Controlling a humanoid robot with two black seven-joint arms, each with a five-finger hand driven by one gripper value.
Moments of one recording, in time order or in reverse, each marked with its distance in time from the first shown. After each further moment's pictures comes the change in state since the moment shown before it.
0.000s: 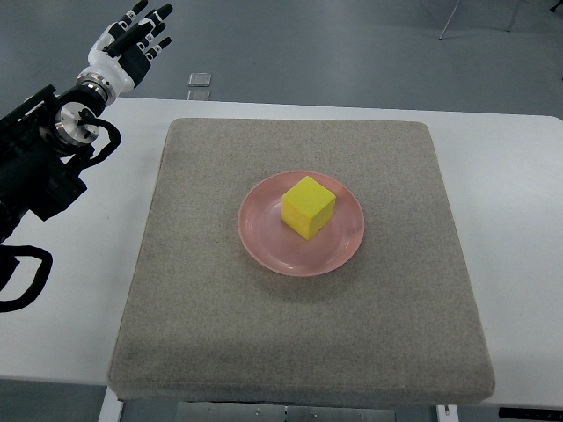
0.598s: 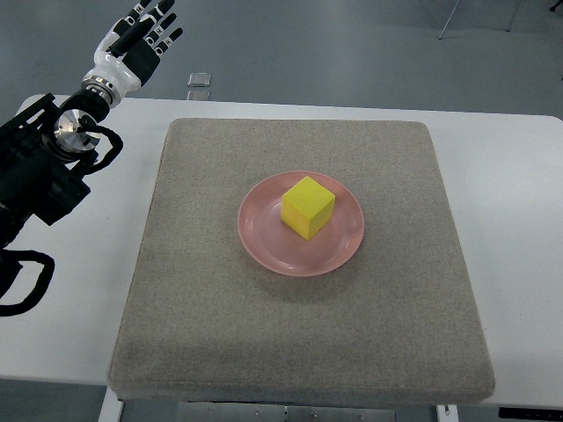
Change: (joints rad) left arm 0.003 -0.005 0.010 0.006 -0.018 -0.064 -0.044; right arm 0.000 0.000 0.000 0.000 0.000 0.000 0.000
